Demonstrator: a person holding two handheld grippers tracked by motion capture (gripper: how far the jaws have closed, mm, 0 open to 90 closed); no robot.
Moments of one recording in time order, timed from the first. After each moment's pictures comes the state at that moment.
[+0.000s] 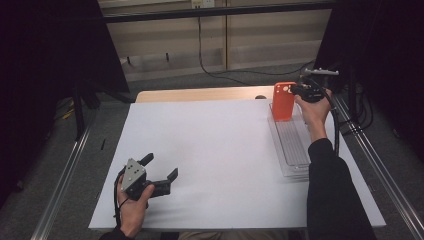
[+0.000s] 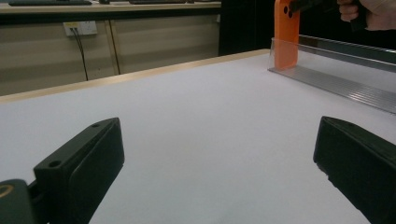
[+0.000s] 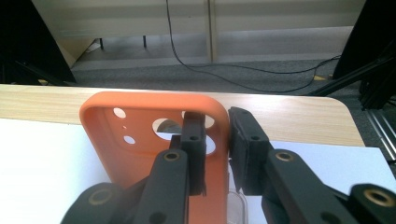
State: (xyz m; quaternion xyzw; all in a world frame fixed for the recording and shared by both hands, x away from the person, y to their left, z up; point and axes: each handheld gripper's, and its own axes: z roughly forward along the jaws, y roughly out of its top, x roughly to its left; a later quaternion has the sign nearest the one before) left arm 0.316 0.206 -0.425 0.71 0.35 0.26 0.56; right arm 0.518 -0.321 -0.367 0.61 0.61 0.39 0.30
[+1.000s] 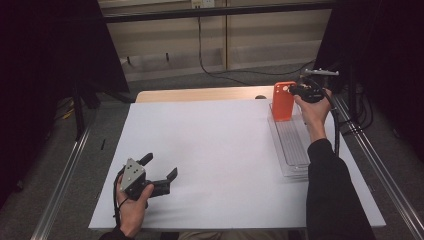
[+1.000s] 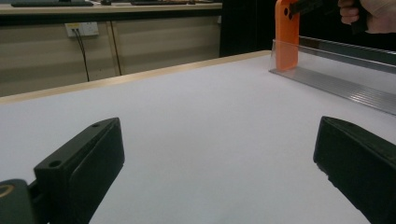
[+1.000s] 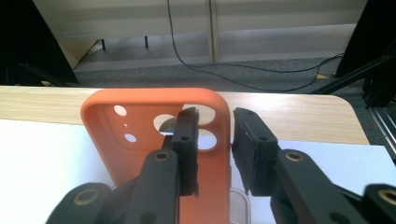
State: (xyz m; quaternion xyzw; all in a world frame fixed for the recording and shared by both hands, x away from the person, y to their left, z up) left arm 0.317 0.208 -0.424 0.71 0.35 0.26 0.56; right arm 0.518 -0.321 -0.369 0.62 0.61 0.39 0.30
